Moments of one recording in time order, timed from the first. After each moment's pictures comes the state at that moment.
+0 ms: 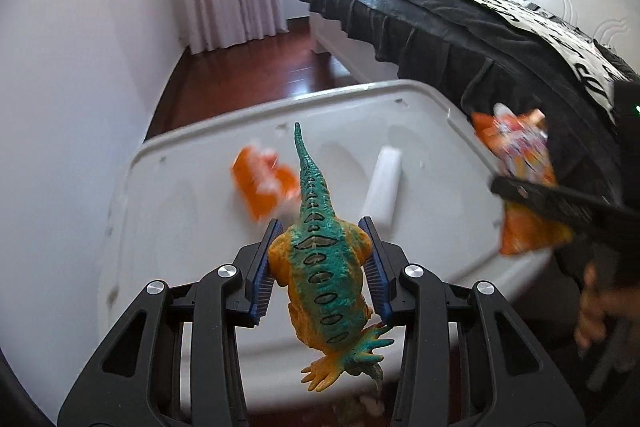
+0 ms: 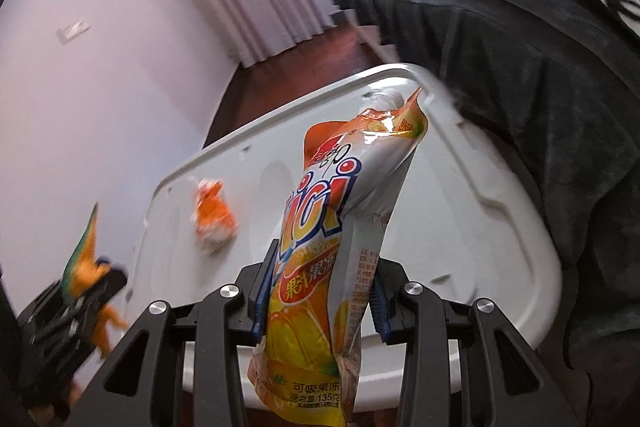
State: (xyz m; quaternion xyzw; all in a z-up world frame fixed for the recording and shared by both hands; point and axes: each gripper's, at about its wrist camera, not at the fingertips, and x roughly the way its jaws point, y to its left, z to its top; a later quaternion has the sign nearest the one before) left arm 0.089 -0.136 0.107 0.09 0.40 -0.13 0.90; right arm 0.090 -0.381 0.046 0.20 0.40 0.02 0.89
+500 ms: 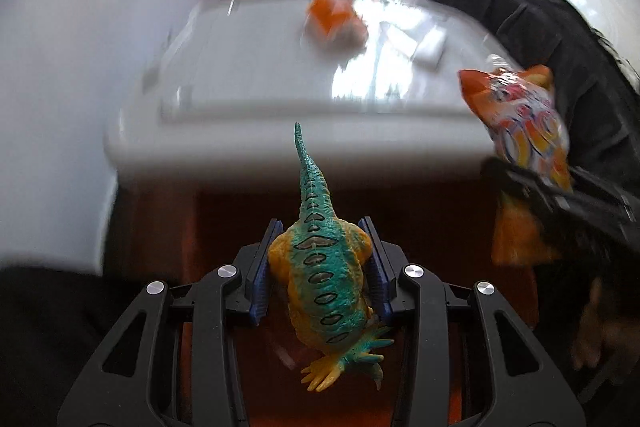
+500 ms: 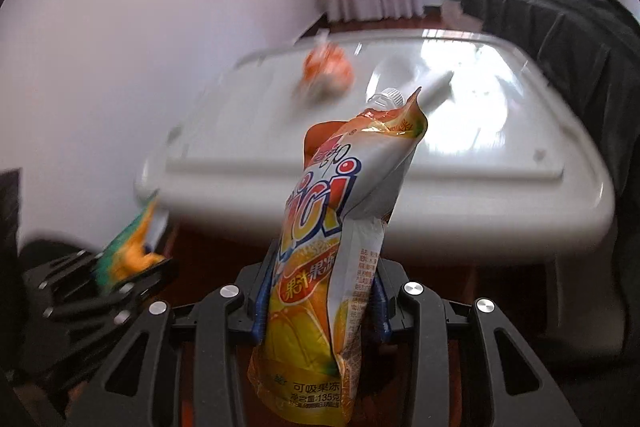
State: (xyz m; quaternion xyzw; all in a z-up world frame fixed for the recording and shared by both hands) left arm -0.050 -0.056 -0.001 -0.01 0.49 -0.05 0.87; right arm -0.040 -0.247 -0.014 0.04 0.43 0.13 0.89
